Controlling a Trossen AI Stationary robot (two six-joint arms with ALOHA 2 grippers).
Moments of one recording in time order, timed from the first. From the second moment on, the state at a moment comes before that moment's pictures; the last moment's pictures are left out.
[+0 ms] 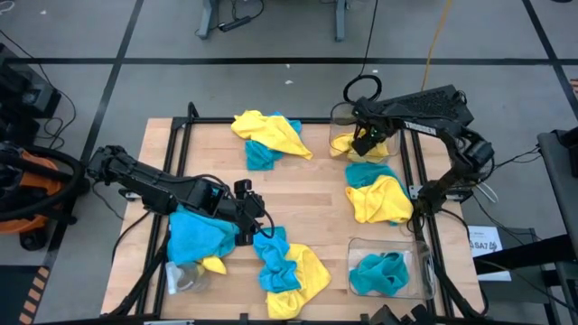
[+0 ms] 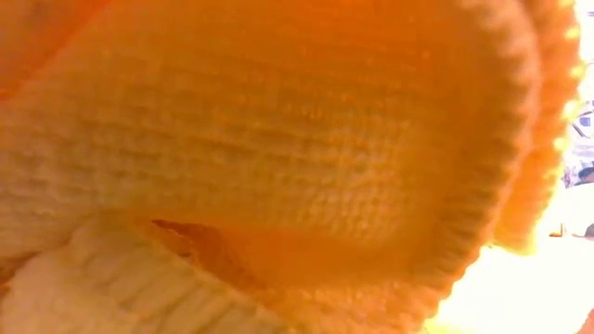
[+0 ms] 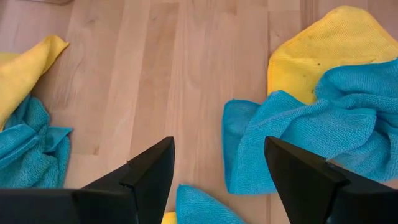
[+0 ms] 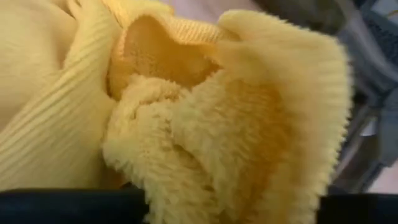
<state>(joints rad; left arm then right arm) -0.31 1.45 1.21 -0.77 -0.25 -0.28 -0.83 1.57 1.02 -0.85 0.26 0.11</state>
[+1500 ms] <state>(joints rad) -0.31 1.45 1.21 -0.76 -0.27 -0.27 -0.83 1.31 1.01 -0.74 0.12 0.07</state>
